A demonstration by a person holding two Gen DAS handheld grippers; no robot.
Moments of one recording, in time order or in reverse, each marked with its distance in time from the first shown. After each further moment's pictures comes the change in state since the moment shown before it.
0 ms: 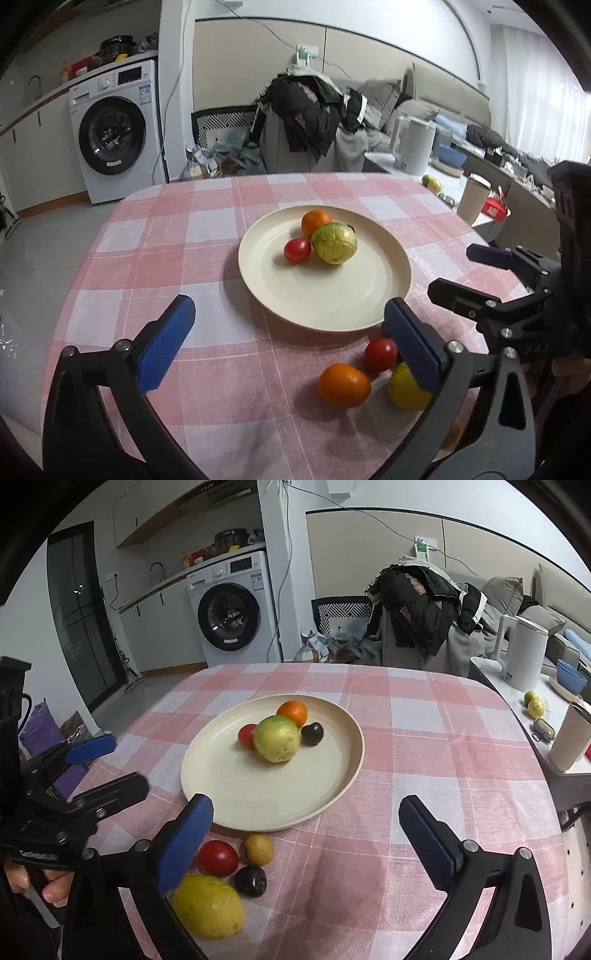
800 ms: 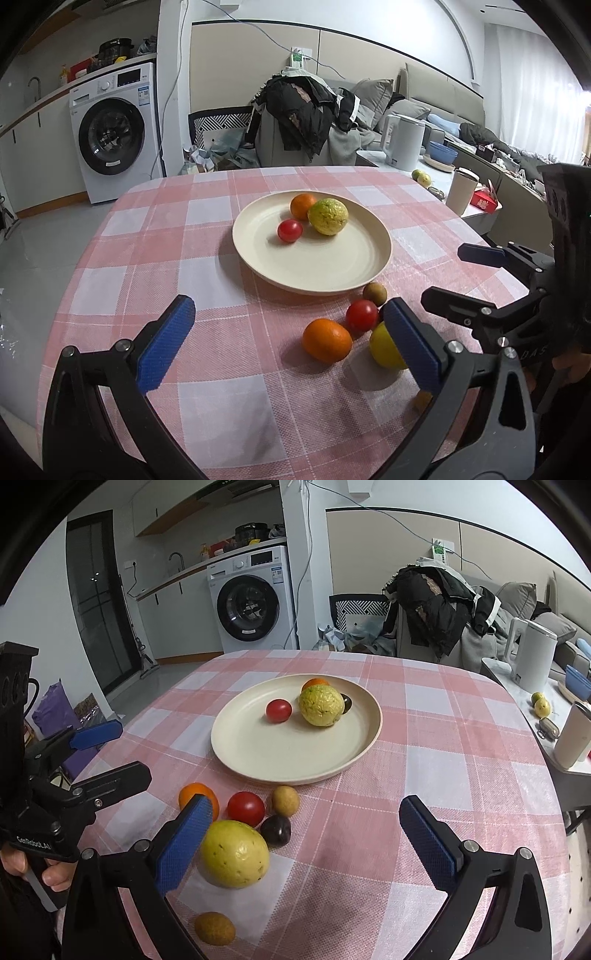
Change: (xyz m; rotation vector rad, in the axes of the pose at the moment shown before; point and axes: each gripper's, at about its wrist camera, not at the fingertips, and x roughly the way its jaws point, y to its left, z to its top) left arm -0.046 -0.011 -0.030 0.015 0.009 -0.011; right arm -0.024 0.016 -0.032 -0.054 0.019 0.040
